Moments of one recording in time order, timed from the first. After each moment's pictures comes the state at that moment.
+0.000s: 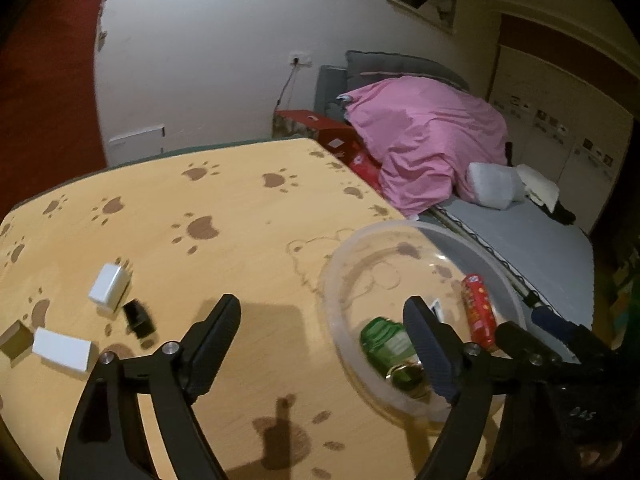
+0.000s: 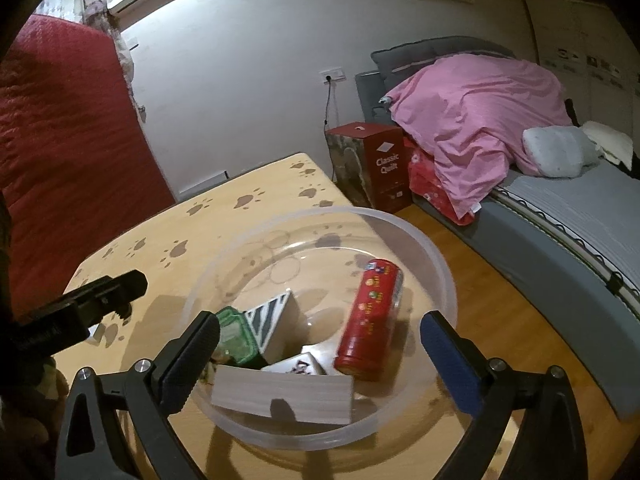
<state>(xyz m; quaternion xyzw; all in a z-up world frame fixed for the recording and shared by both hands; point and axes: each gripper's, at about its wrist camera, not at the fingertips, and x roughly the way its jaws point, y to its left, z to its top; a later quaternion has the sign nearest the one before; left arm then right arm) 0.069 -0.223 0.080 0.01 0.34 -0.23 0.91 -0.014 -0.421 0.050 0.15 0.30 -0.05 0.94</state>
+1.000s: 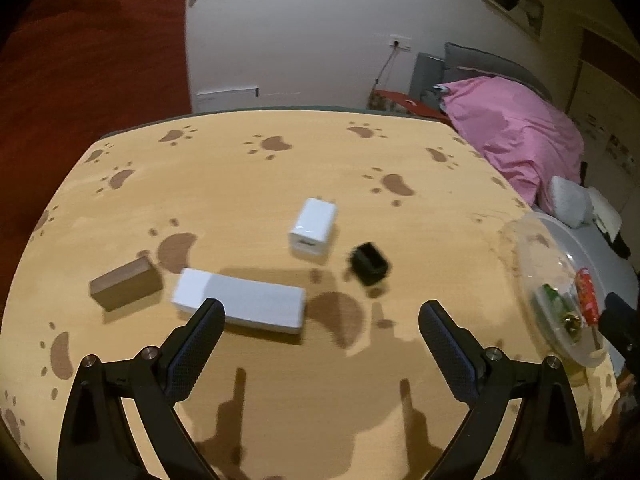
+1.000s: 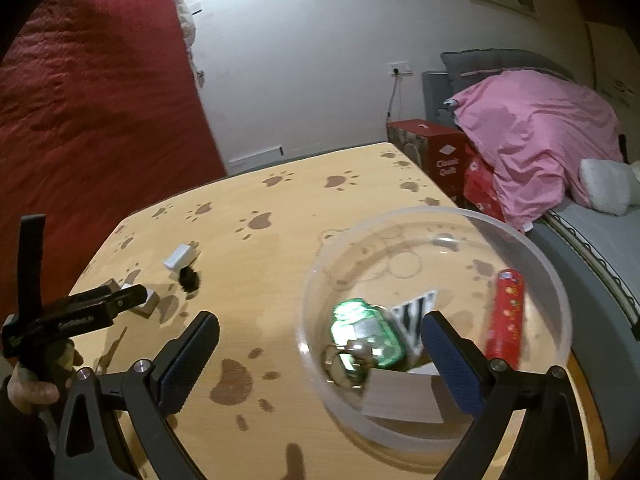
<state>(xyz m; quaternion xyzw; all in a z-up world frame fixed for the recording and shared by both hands) 0.089 -0.064 0.051 -0.02 0.39 -0.09 0.92 0.009 -0.333 0.063 0.09 0.32 0.04 0.94</state>
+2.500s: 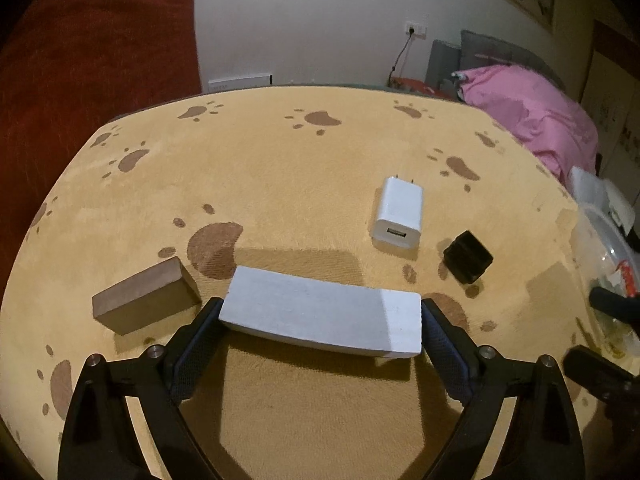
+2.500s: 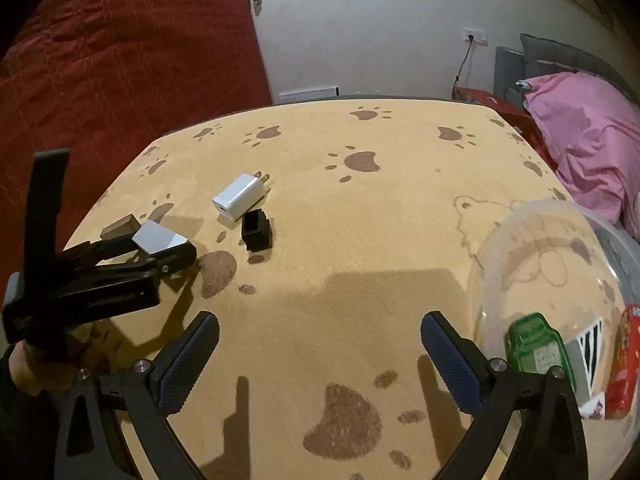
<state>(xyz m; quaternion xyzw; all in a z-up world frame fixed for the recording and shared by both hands) 0.124 -0.024 0.014 -0.01 0.40 -0.08 0.91 0.075 -0.229 0.029 0.02 0.41 0.12 0.91</state>
